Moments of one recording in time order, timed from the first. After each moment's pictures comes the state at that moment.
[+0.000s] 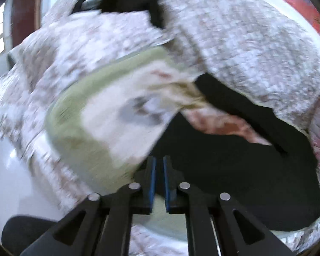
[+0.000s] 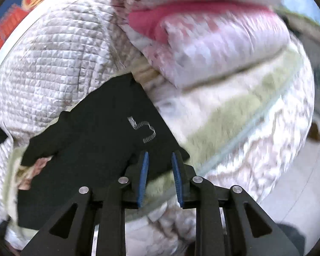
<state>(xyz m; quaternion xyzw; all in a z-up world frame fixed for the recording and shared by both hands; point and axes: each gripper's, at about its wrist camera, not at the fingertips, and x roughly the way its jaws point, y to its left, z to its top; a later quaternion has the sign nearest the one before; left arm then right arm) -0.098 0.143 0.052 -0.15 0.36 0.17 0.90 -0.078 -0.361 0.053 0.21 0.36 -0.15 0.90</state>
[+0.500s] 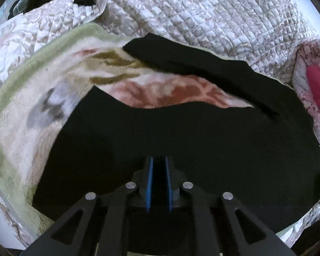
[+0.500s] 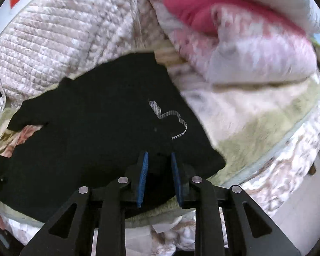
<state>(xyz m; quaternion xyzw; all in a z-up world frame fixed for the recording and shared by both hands) -0.018 0.085 0.004 -0.08 0.44 0.06 0.89 -0.036 -0.335 0.033 0.11 0.40 -0.12 0.90</state>
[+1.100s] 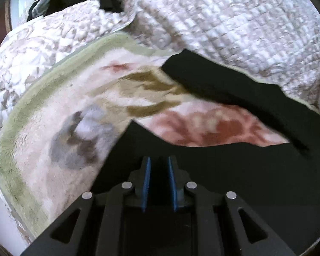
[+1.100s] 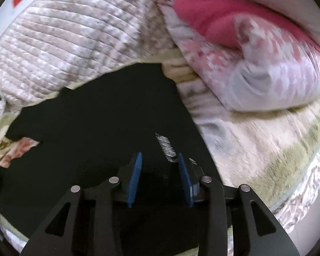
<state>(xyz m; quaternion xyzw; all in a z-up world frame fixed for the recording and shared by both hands) 0.019 0.123 0.011 -0.08 0.42 0.13 0.89 0.008 -0.334 0.038 0.10 0.39 -0.09 0.91</state>
